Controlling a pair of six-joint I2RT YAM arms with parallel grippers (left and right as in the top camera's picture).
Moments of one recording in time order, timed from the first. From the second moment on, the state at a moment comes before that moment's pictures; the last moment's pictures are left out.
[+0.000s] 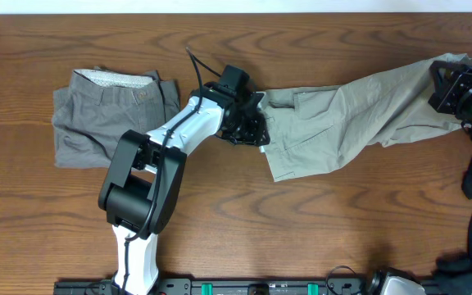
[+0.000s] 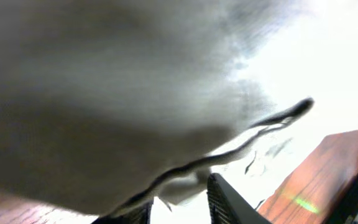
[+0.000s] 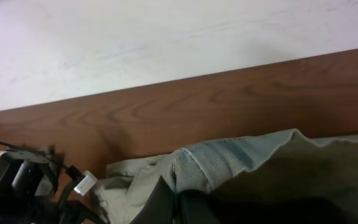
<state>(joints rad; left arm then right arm) -0.45 2.08 1.41 -0.62 0.58 -0.20 -0.31 1.22 1.42 -0.74 -0.47 0.13</state>
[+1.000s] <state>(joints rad) -0.47 1.98 1.42 -0.59 0.56 -0.19 -0.31 1.23 1.42 -0.74 -0.47 0.13</state>
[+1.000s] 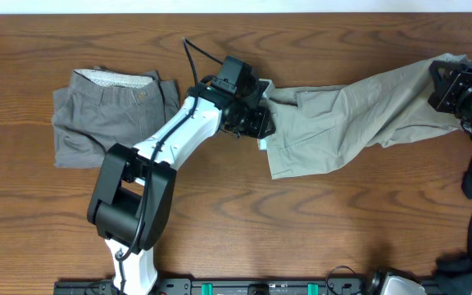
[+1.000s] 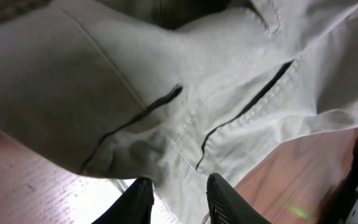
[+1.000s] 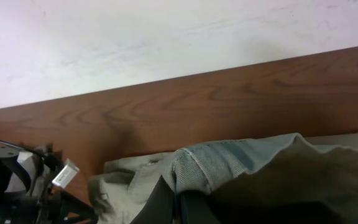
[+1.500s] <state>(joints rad) -0.49 1.99 1.41 -0.62 0.52 -0.18 -0.31 1.23 1.42 -0.74 -0.47 0.13</state>
